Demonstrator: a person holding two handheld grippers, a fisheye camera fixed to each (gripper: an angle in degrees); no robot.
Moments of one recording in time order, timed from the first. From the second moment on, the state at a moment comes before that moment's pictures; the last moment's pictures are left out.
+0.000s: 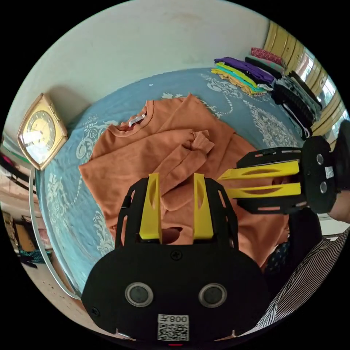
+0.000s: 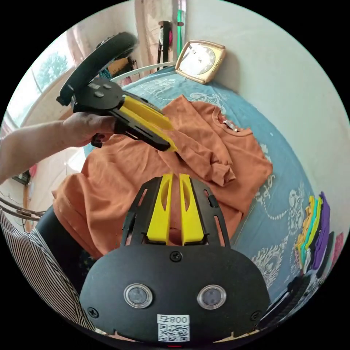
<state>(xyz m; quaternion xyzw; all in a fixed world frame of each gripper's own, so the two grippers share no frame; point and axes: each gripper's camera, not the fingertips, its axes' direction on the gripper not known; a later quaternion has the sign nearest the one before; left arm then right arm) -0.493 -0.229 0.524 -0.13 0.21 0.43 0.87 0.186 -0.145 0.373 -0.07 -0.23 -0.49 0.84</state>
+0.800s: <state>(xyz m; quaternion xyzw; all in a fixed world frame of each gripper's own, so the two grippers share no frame) -0.807 -0.352 0.538 0.03 0.26 0.00 0.97 0.332 -0.311 0.391 0.00 -0.30 -0.28 0.91</state>
